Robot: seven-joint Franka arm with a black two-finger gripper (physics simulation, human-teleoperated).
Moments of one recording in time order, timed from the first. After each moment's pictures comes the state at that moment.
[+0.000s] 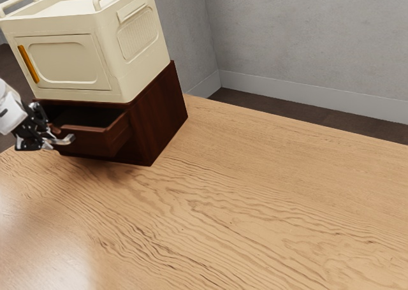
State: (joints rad) arm 0.23 -0.04 0.48 -1.89 -0.15 2.26 1.82
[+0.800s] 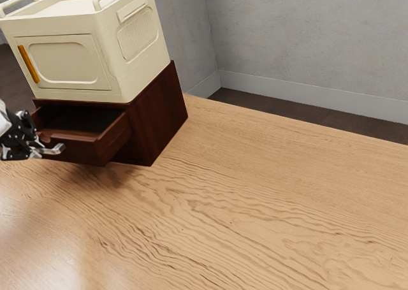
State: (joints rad) arm 0.24 -0.16 0.49 -2.00 -0.10 2.26 1.83
